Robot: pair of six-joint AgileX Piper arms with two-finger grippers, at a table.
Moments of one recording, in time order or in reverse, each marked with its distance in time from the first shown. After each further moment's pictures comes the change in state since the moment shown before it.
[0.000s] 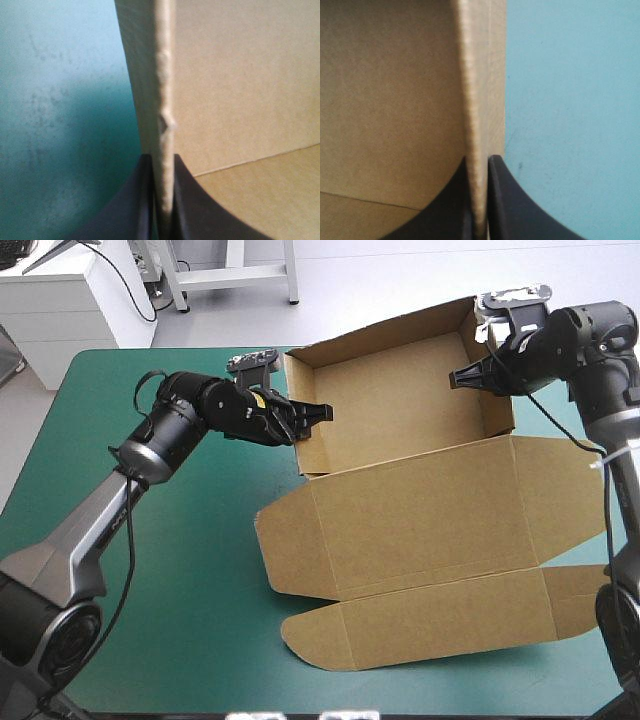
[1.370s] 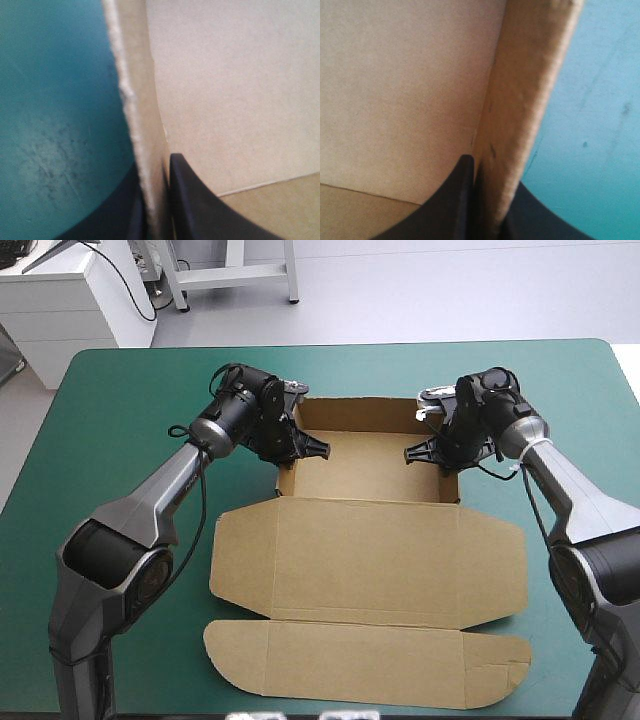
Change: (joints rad) left arm -0.009 0.319 -0.233 0.233 0.311 0.142; right arm 0.114 0.206 0.317 -0.008 -0.092 0.097
